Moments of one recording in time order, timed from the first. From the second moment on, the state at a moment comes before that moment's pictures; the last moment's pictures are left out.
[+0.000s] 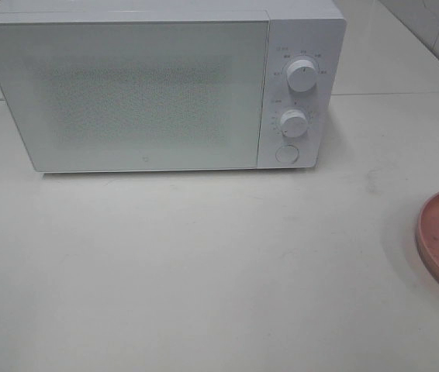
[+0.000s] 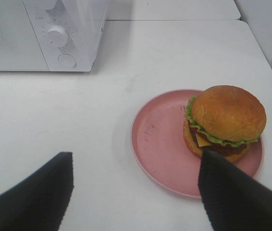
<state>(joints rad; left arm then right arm) 0.05 0.00 -0.52 -0.09 1.09 0.09 0.08 0.00 -0.50 -0.05 1.00 0.07</state>
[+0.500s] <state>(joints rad) 0.05 0.00 -0.52 -0.09 1.09 0.09 0.08 0.00 -0.50 -0.05 1.00 0.07</state>
